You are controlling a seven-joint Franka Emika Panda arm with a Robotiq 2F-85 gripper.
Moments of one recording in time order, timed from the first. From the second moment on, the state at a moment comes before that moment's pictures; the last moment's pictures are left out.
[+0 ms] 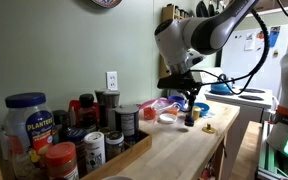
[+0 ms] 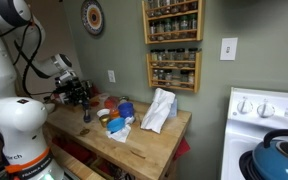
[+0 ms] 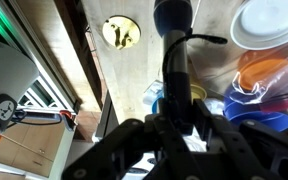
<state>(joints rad) 0.28 -0.01 0.44 -2.35 -0.48 1.84 2.50</state>
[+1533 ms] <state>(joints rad) 0.38 0.17 0.37 -2.22 -0.57 1.70 2.71</state>
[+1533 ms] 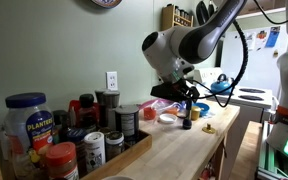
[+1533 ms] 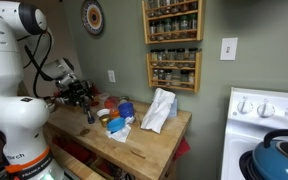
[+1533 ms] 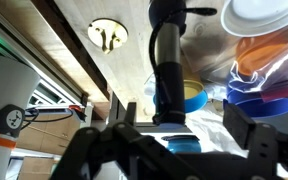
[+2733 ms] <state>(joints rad) 0.37 -0.31 0.34 -2.41 -0.47 1.92 1.92</state>
